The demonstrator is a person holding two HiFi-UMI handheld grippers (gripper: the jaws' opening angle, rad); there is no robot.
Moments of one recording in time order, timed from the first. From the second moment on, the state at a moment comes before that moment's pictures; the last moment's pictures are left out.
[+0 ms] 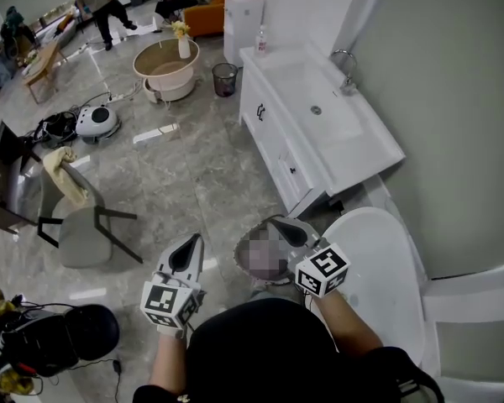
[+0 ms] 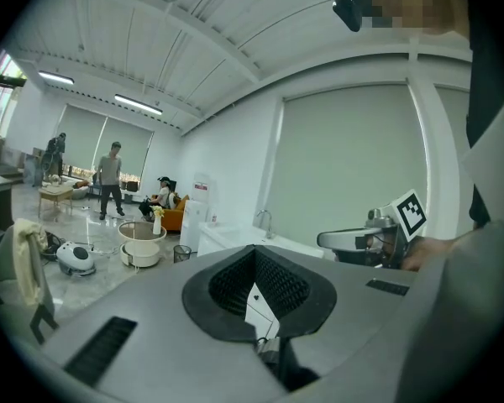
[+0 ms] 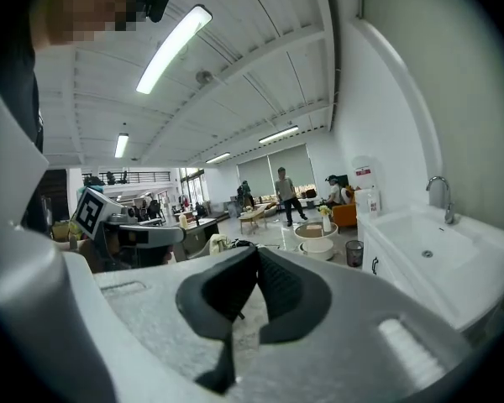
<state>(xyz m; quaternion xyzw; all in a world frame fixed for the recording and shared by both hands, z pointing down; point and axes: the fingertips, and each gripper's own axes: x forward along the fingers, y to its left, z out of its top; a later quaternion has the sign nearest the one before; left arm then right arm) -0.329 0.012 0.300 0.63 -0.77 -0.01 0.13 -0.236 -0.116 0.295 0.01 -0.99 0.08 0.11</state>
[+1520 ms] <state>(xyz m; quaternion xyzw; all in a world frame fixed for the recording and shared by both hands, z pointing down) -0.297 -0.003 0.287 0.63 -0.77 -0.01 0.11 -0.206 -0.116 0.300 0.01 -0.99 0.09 0.10</state>
